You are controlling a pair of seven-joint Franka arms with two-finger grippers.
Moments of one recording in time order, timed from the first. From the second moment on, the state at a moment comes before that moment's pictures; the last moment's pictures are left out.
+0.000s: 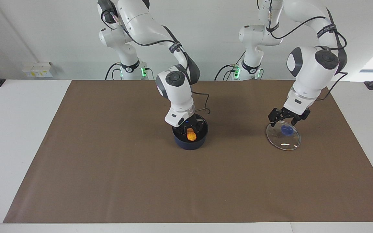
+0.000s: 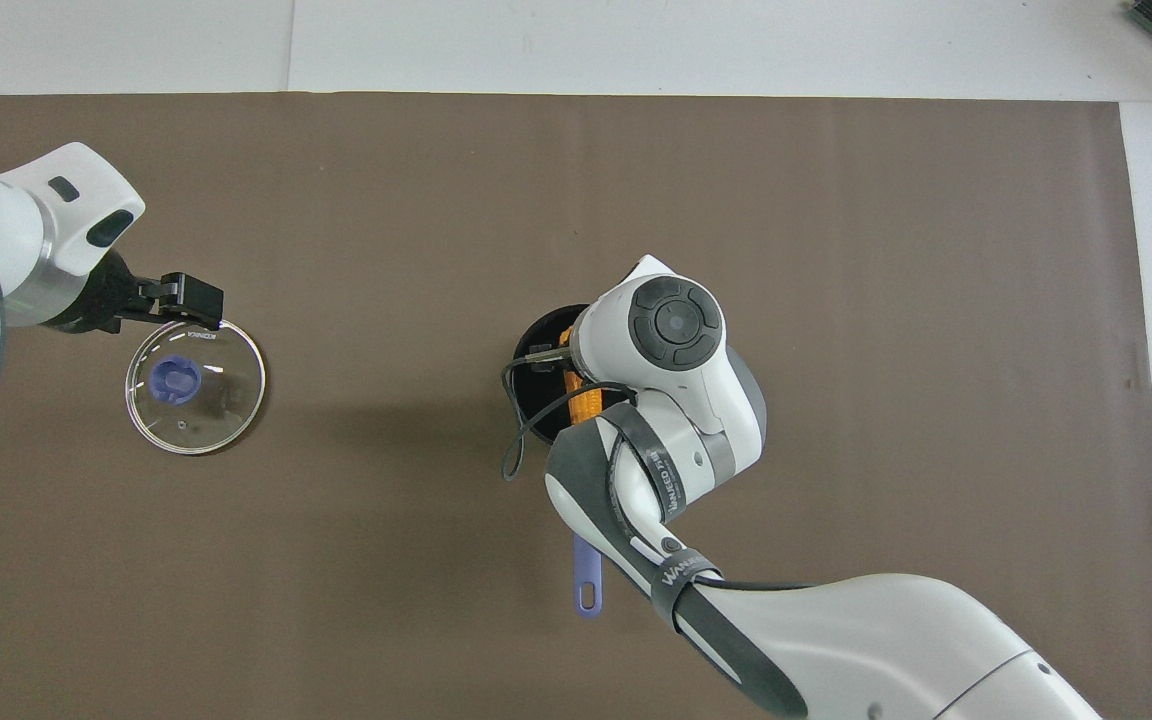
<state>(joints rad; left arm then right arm) -0.18 0.07 0.07 -1.67 -0.02 1.70 -0.06 0.46 0.46 0.09 -1.75 0.09 2.38 0.37</state>
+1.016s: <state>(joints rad) -0.16 0.00 0.09 -1.60 -0.01 1.50 0.01 0.28 0.13 0.08 -1.73 0.09 2.05 0.36</state>
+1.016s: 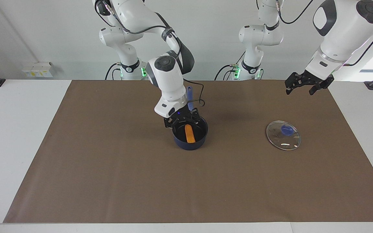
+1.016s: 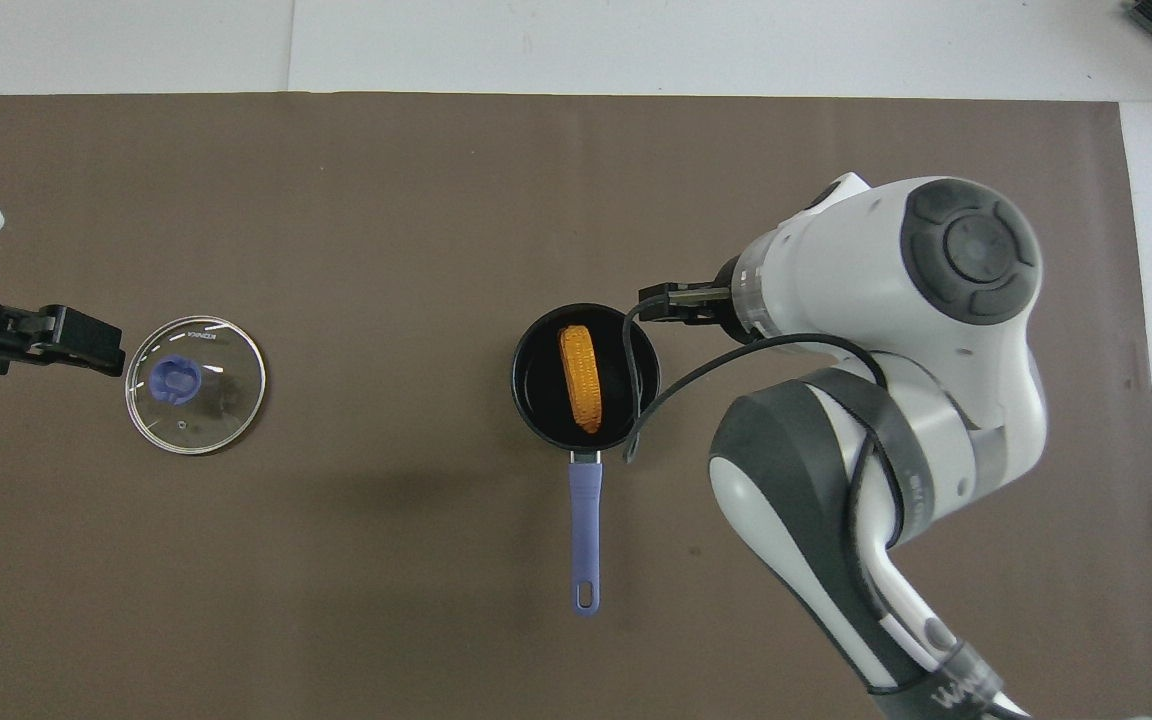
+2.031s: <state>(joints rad) -0.16 0.00 0.09 -1.56 -0.01 1.48 0.05 0.03 -0.08 0.04 -1.53 0.02 1.49 0.11</state>
